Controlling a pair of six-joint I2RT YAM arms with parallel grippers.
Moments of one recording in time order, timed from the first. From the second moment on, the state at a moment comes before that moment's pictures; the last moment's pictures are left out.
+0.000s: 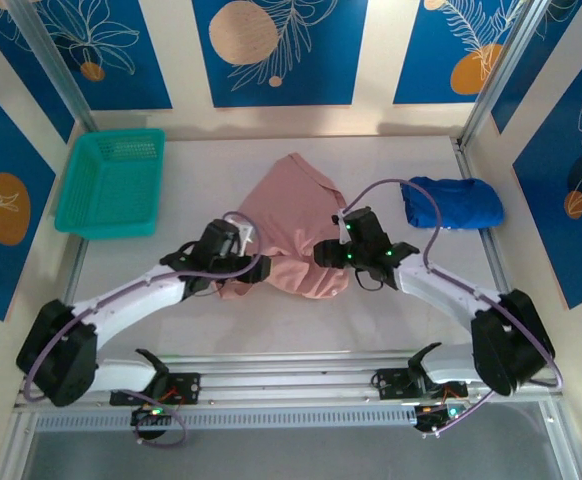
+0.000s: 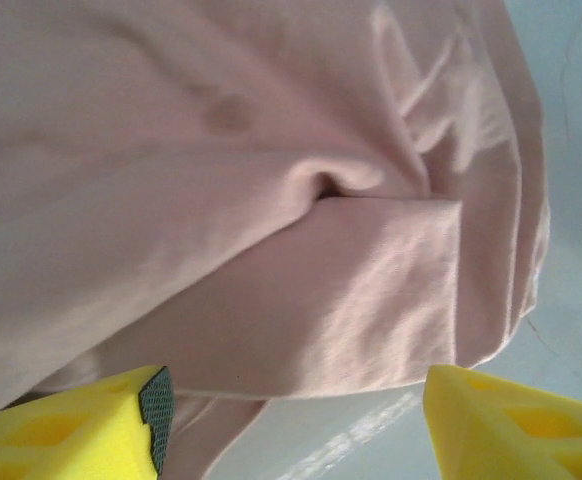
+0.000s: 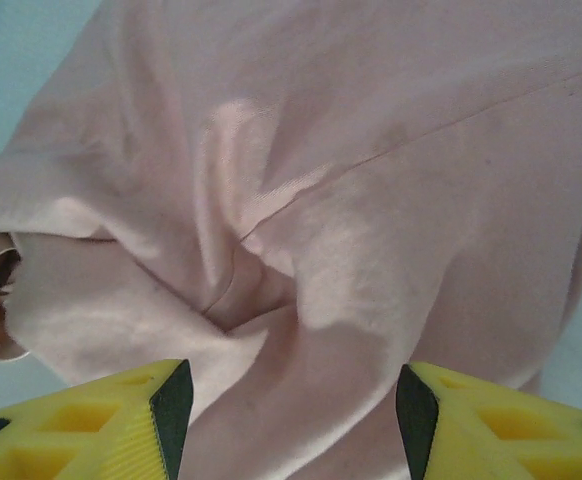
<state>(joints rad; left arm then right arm) -0.68 1.32 0.78 -0.28 0.12 -0.39 0.54 1.34 0.78 -0.26 -0.11 0.41</state>
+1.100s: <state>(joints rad) -0.70 1.22 0.73 -0.20 -0.06 -0.35 0.39 1.38 1.07 -0.33 -0.11 0.33</state>
